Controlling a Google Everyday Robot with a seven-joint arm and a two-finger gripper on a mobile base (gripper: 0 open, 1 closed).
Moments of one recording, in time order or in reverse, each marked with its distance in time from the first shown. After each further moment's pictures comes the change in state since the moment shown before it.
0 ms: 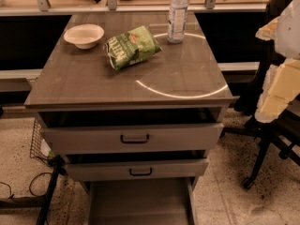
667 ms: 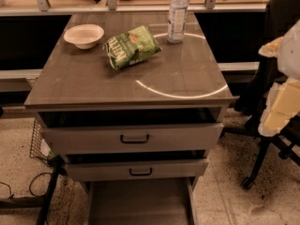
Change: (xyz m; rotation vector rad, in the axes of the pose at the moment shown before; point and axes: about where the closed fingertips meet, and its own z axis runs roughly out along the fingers) arm 0.024 0.007 0.027 -0.025 -0.012 0.021
